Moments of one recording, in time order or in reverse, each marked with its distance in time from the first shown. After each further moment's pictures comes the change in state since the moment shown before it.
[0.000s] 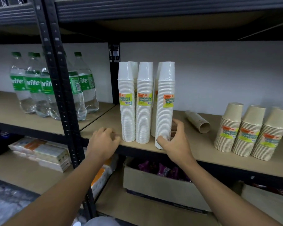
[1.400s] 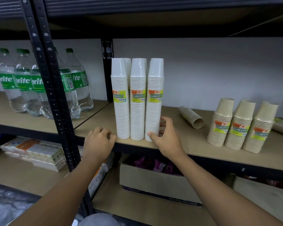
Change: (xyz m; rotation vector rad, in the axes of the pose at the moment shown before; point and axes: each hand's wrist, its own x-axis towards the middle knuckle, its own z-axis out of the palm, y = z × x) left_hand -0.008 0.002 0.009 0.065 0.110 0.047; right_hand 0.007 0.002 0.007 -0.135 -0.026 0.006
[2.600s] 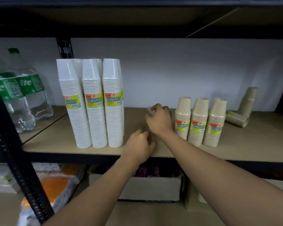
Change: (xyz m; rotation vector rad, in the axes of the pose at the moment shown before) left_hand -0.022 0.214 0.067 -0.335 -0.377 0.332; right_hand 0.071 0.021 -0.082 -0.384 0.215 0.183
